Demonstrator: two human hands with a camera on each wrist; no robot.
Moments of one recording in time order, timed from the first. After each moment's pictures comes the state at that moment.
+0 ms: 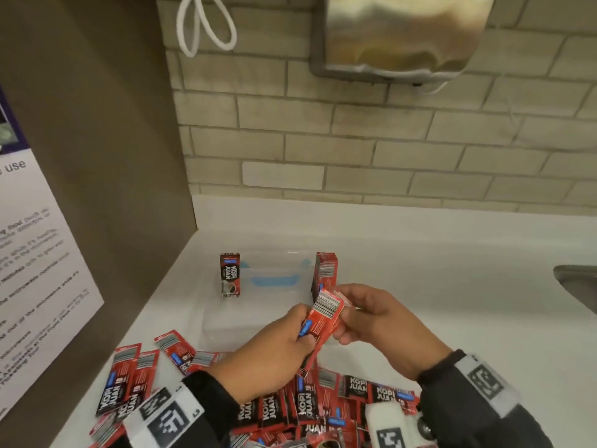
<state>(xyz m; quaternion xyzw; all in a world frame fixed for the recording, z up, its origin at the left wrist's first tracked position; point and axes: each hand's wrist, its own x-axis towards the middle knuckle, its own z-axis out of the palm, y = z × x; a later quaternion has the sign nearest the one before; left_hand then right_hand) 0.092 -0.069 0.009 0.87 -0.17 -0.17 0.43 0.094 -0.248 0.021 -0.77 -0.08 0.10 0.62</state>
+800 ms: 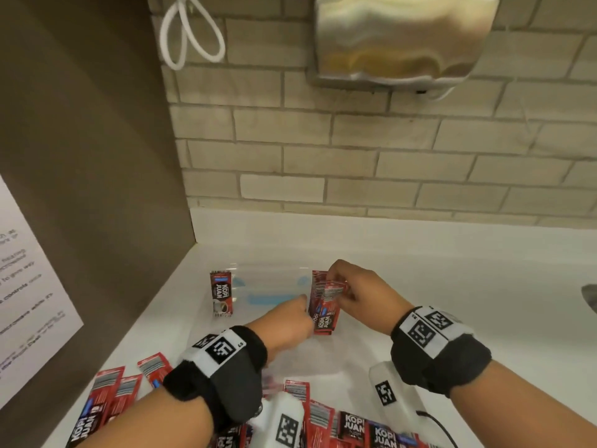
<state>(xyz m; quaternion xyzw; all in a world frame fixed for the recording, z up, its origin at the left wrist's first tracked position) 0.173 -0.114 0.005 0.83 -0.02 -0.25 0.50 0.198 -0.275 0.009 -0.93 -0.23 -0.05 0.28</state>
